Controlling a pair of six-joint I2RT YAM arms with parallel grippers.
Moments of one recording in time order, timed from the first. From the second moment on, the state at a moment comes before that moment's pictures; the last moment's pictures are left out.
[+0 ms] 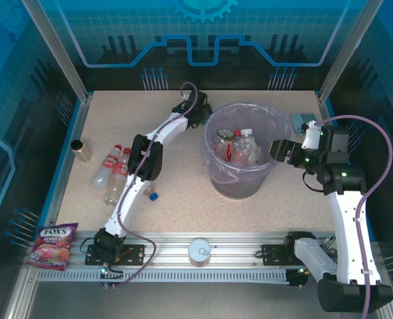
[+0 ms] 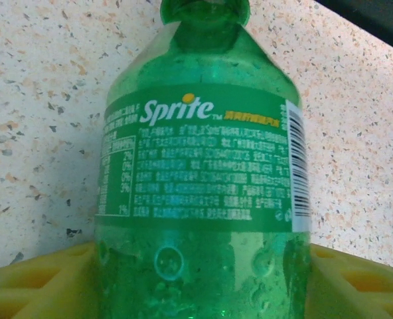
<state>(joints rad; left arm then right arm) -0.40 2.70 2.39 -0.47 -0.10 -0.74 -0.06 0.90 1.12 -0.94 -0.37 0.28</state>
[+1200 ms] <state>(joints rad) -0.35 1.64 1.40 -0.20 0.21 -0.69 -0.06 0.86 1.05 -0.82 -0.46 0.37</state>
